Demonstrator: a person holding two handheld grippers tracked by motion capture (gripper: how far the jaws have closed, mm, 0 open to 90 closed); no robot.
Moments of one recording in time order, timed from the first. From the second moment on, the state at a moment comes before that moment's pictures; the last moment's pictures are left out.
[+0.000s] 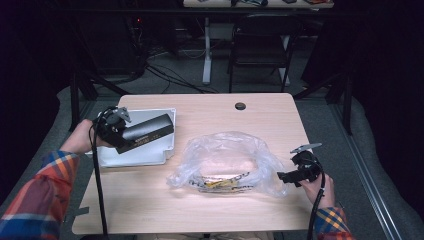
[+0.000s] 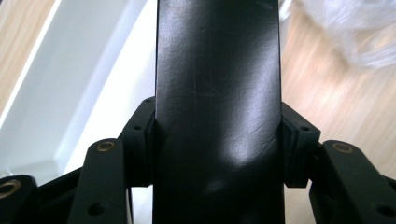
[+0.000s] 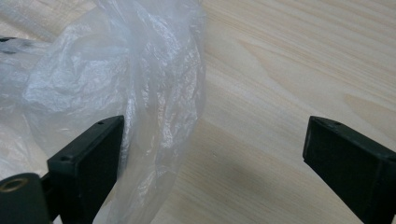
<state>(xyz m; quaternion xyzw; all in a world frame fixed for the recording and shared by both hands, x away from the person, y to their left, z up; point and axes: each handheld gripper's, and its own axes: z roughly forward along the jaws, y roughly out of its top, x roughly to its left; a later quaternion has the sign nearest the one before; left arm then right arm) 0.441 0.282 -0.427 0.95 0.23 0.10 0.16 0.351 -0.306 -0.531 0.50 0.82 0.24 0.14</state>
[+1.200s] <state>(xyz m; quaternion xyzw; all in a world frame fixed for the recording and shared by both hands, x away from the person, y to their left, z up) 0.483 0.306 -0.520 0.94 0.28 0.04 0.16 0.351 -0.306 -0.531 0.50 0.82 0.24 0.14</state>
